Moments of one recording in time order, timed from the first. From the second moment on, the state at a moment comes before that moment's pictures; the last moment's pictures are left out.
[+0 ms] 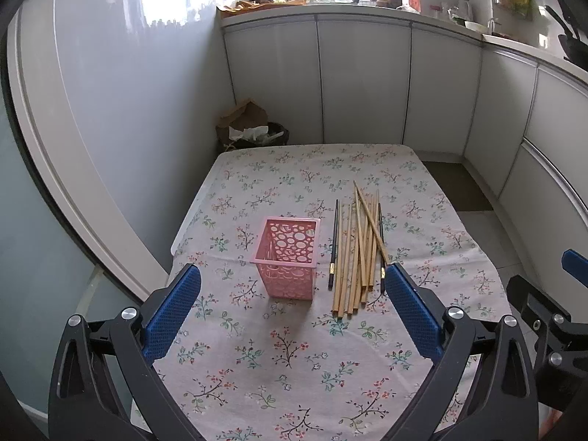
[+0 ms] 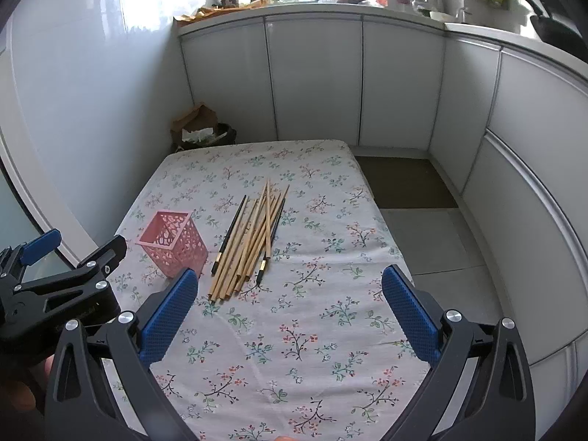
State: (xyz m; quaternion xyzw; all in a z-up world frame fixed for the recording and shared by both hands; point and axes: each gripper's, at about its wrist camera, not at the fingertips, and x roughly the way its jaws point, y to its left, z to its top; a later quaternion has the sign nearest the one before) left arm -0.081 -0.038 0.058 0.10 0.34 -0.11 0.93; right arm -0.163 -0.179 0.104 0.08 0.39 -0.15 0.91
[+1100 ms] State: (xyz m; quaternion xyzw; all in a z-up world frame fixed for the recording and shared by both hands) left arm 0.072 -0.130 0.042 0.03 0.47 -0.24 0.85; right arm -0.020 -0.347 -0.014 0.34 0.50 -0.15 0.78
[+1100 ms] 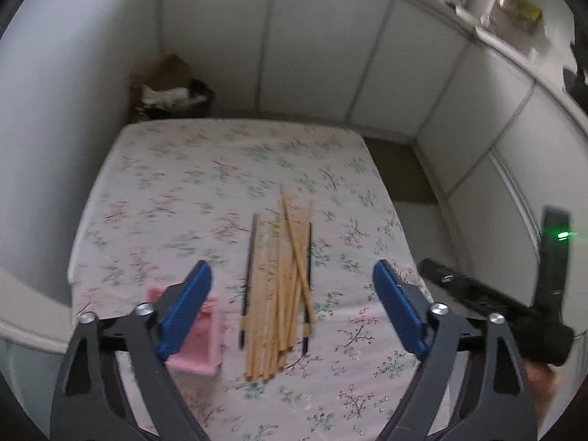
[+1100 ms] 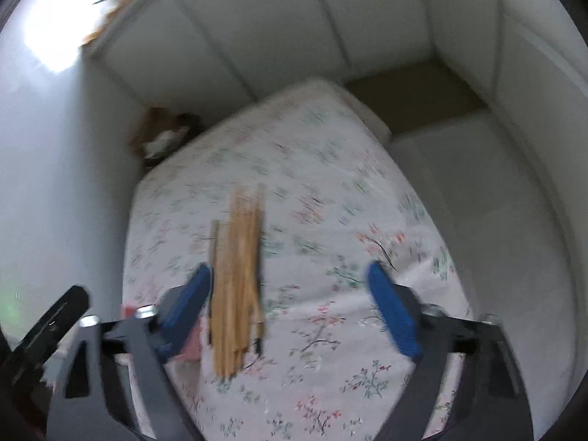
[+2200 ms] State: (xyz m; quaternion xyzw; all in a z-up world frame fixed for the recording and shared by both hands) left arm 0.163 -0.199 -0.116 0.18 0.61 -0.17 0.75; right arm -0.006 -0.353 -0.039 0.32 0.51 -0.14 0.79
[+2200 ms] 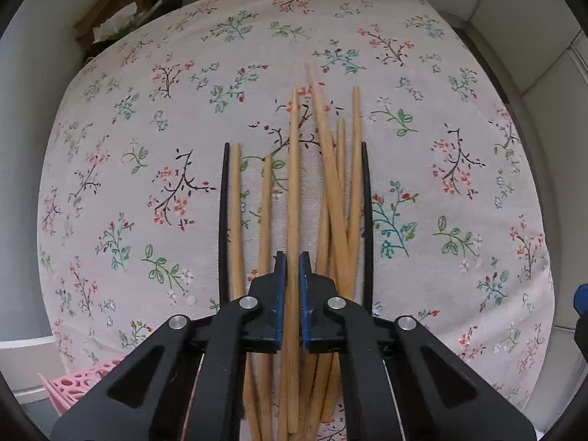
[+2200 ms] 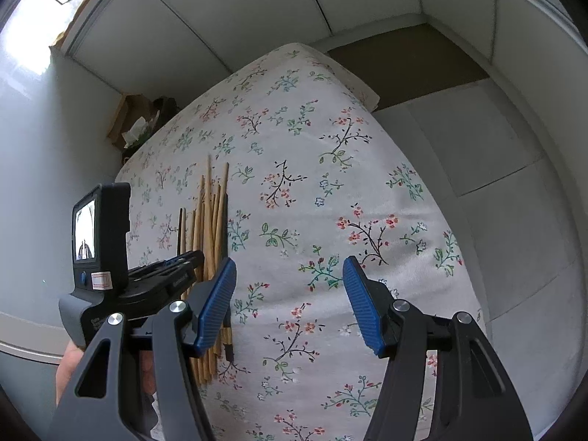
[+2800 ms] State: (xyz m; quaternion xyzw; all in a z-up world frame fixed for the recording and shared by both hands) left arm 0.088 -0.114 -0.016 0.02 0.49 -0.24 0.84; right arm 0.020 -0.315 -0.060 0.29 0.53 -0.09 0.79
